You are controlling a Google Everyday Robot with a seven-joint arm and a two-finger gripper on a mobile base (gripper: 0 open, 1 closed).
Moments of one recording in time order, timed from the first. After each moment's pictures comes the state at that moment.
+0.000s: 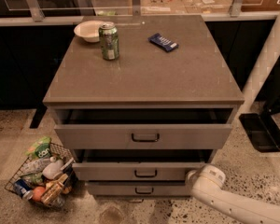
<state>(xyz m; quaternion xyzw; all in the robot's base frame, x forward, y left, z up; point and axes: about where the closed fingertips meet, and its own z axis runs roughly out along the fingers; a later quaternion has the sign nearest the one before) 0.526 -0.233 0.321 -0.72 0.65 -0.16 0.16</state>
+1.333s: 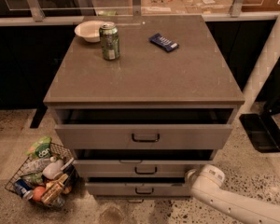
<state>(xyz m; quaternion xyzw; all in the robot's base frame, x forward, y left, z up) 0.528 -0.232 0.316 -0.72 0.65 -0.15 0.16</state>
